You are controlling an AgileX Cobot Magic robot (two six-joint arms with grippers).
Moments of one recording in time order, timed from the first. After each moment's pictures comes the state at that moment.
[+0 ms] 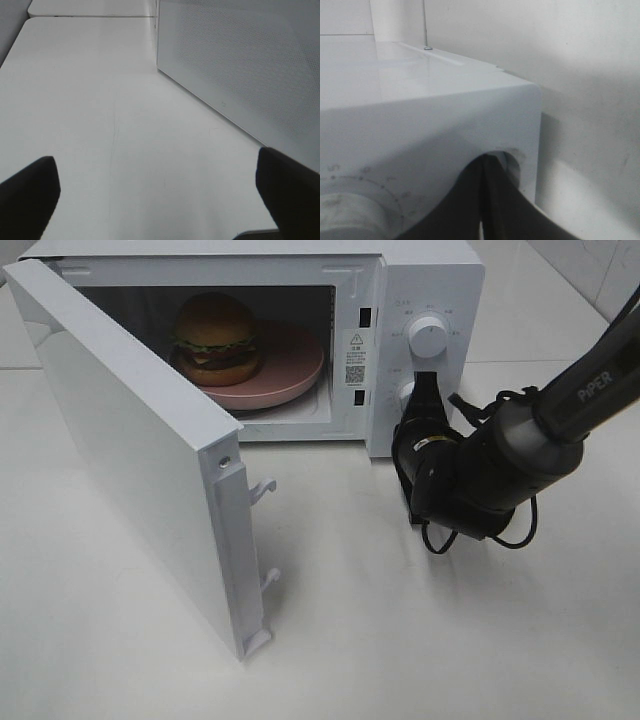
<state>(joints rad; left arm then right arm) -0.04 -0.01 -0.52 -0.05 1.08 -0.01 0.57 2.15 -0.93 0.90 -0.90 1.17</state>
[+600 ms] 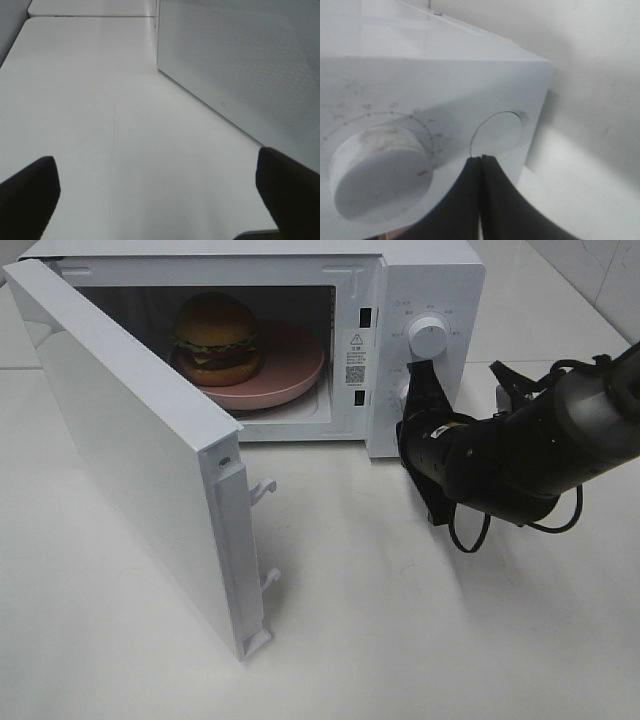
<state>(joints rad) -0.04 -0.01 -0.52 -0.05 1.08 -0.01 0.56 2.00 -0.82 0.84 -0.72 1.00</state>
